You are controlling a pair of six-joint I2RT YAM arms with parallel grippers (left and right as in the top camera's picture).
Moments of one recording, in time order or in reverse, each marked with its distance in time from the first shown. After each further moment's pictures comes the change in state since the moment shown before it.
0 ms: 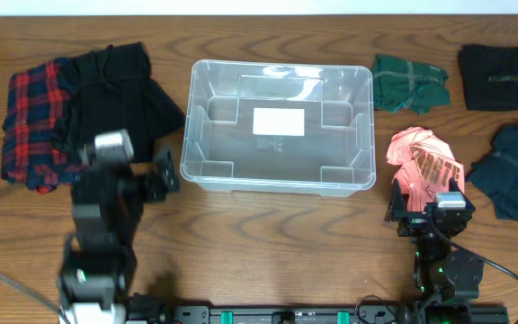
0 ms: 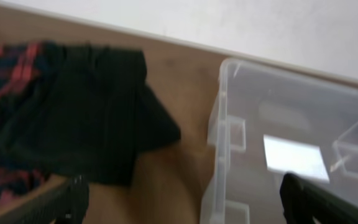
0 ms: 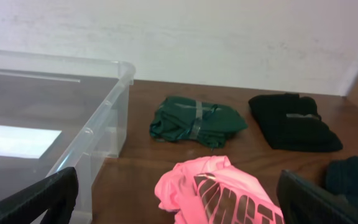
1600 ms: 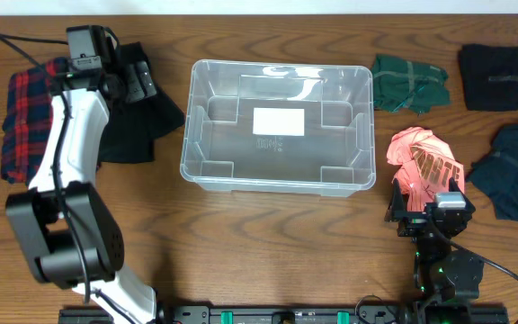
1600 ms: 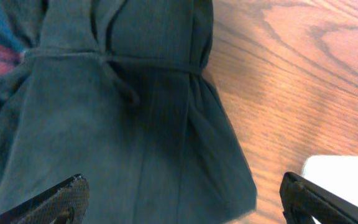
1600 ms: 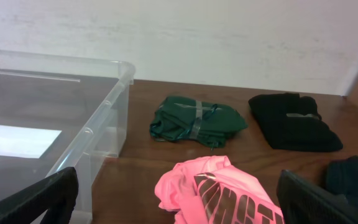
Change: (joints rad) left arm 0.167 1.141 0.789 -0.158 0.016 0.037; right arm 0.000 0.000 0.000 0.000 0.000 0.000
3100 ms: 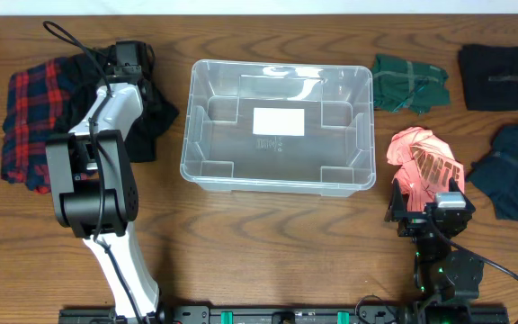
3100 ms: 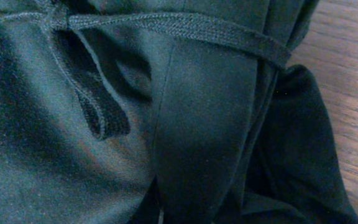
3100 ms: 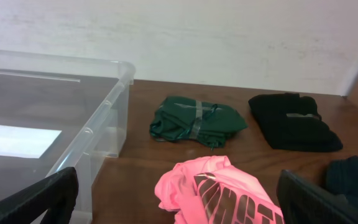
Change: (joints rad) left arm -0.076 0.288 0.028 0.118 -0.319 0.015; right arm 0.000 0.000 0.000 0.000 0.000 0.000
